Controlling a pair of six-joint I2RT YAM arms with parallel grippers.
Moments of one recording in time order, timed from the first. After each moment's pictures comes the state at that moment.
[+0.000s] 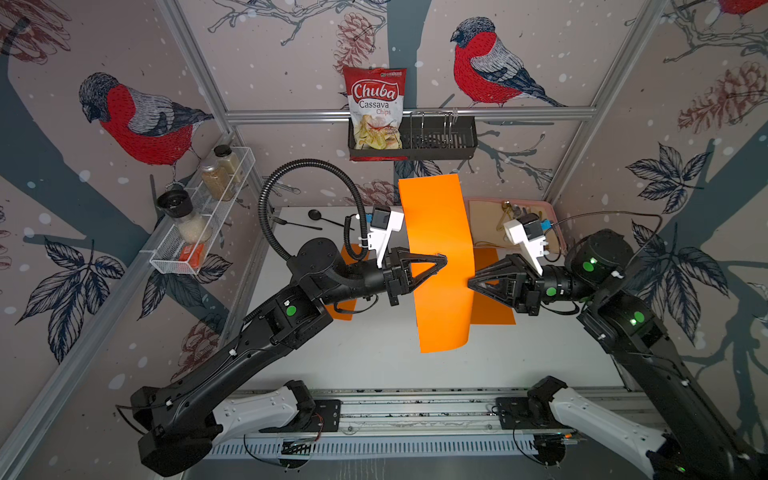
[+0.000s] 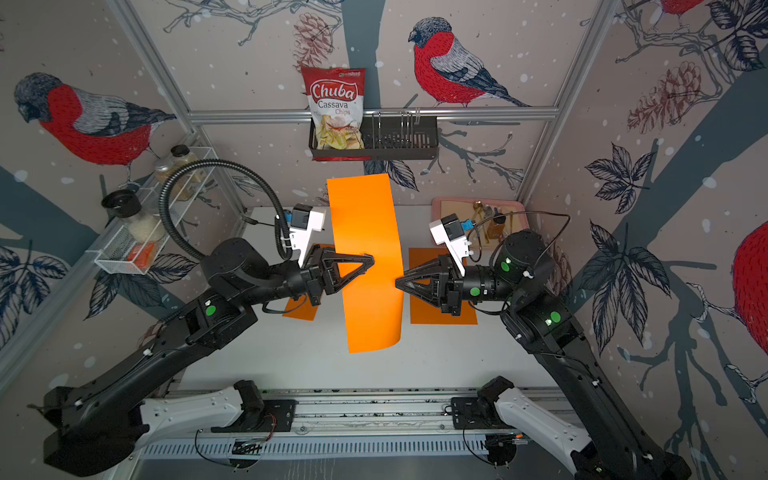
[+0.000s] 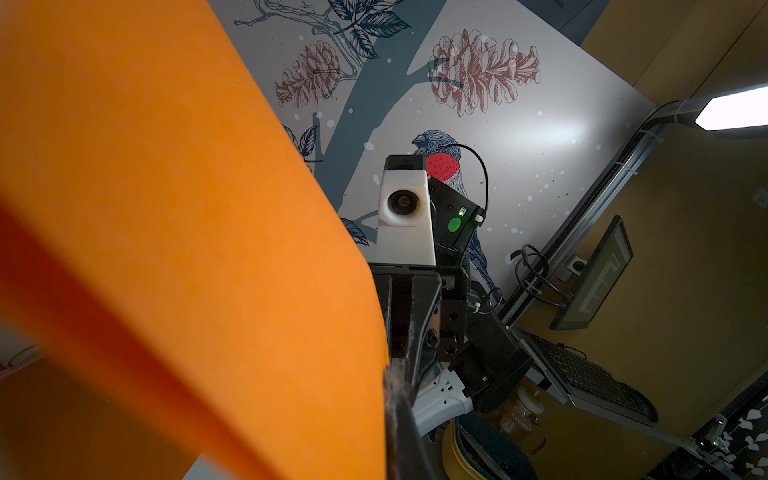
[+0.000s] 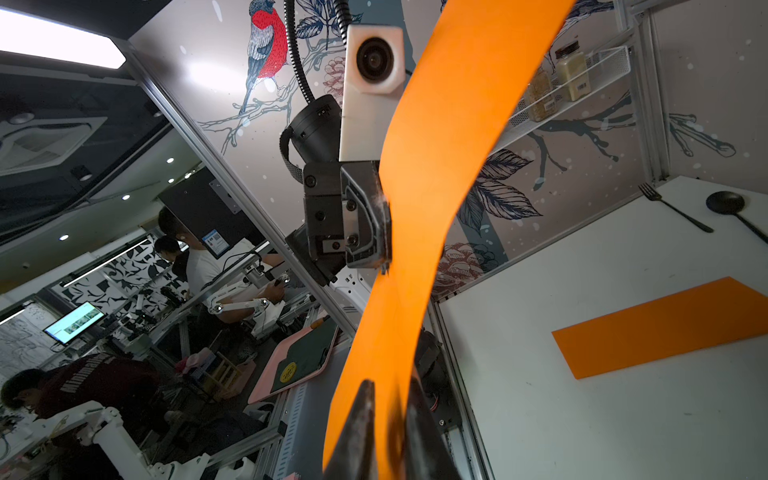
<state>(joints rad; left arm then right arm) -0.92 1.05 1.27 -0.03 0.51 -0.60 0.59 0.87 1.24 -0.36 -1.02 0.49</state>
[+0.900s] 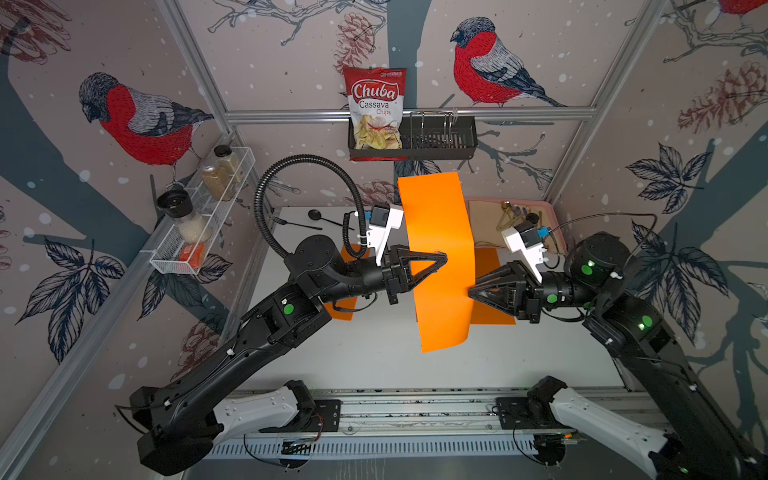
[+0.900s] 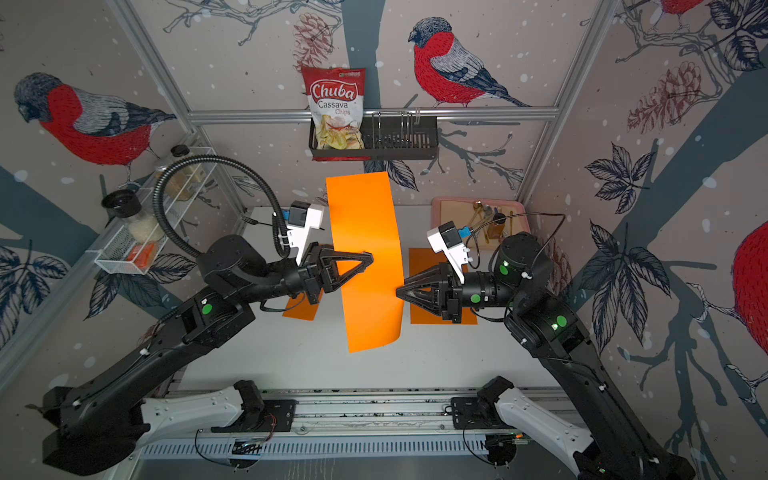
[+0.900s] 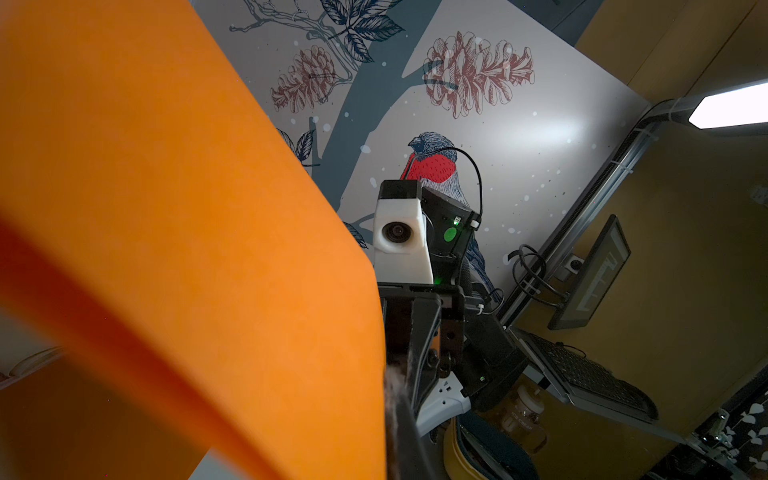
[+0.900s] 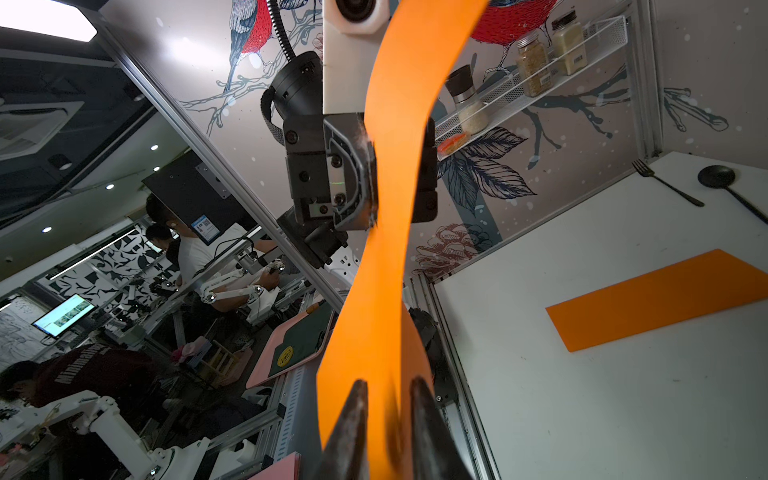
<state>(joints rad) -0.92 1.06 1.30 -0.06 0.51 -0.59 0.62 0.86 1.26 -0.50 -0.99 0.42</state>
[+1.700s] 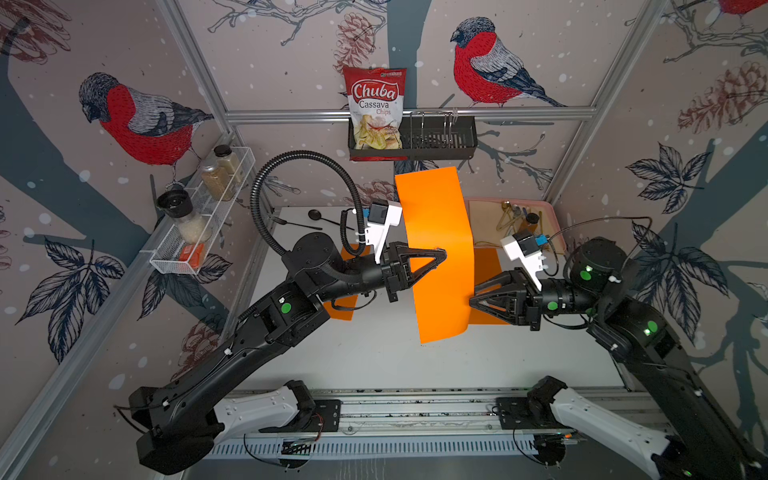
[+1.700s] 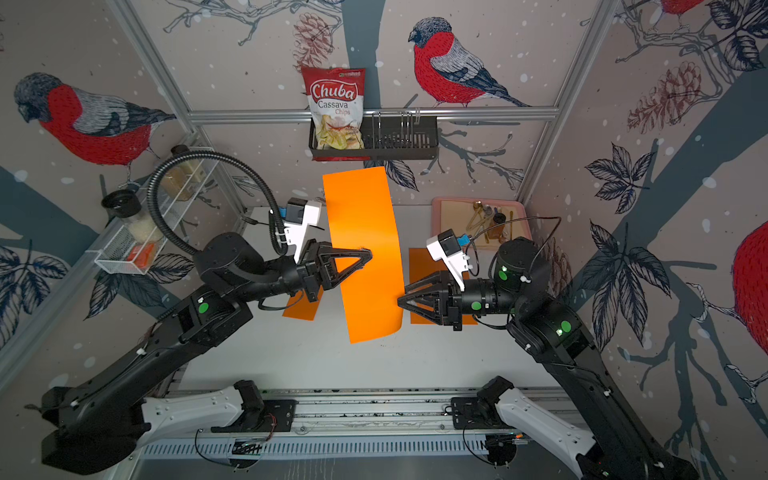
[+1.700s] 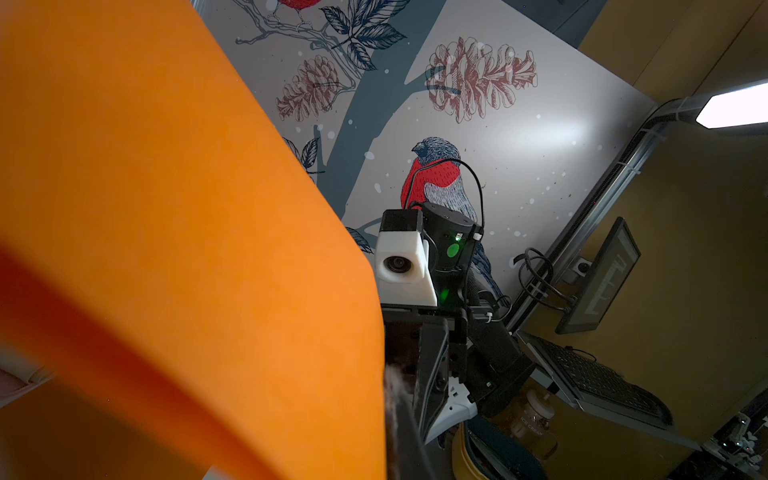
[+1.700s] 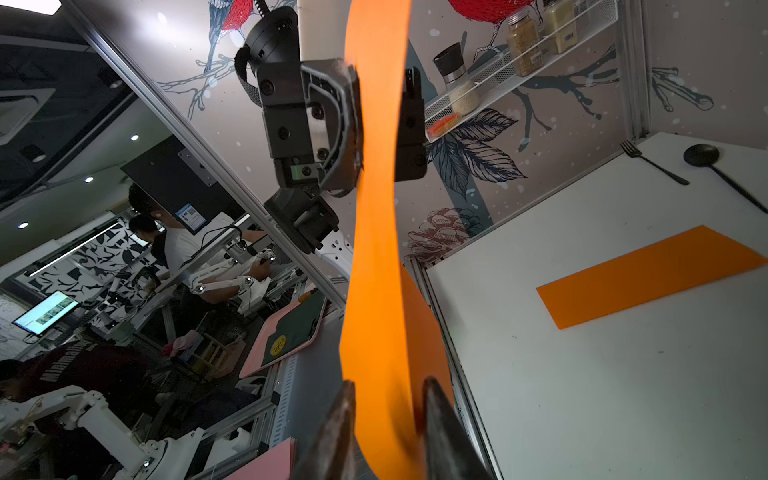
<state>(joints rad) -0.92 1.06 1.33 -0.09 0.49 -0.57 0.64 0.83 1.25 -0.59 -0.95 0.37</state>
